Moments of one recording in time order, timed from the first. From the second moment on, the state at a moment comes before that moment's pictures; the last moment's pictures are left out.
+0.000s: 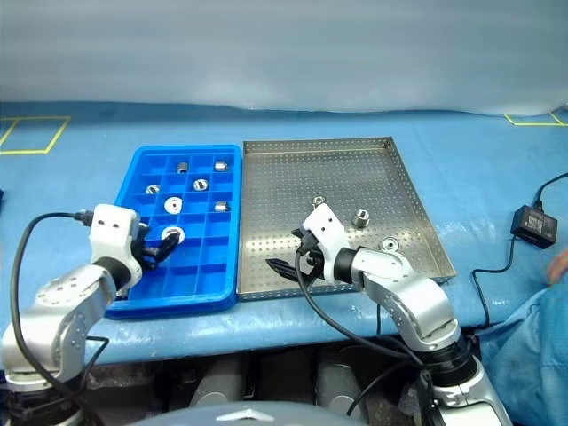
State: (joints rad) left arm -0.02 0.40 0.27 -0.62 -0.25 1.05 -0.29; right arm -0.24 -0.43 0.23 -0.48 0.45 0.86 0.56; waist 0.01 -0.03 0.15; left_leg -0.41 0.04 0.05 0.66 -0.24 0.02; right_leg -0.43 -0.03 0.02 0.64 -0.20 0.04
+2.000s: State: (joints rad) left arm 0.04 0.44 0.02 -0.67 -0.44 0.83 -0.43; right arm -0.61 0.09 -0.02 0.18 0.10 0.72 -0.16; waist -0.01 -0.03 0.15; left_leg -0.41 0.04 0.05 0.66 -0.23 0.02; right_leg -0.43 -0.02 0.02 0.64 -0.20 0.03
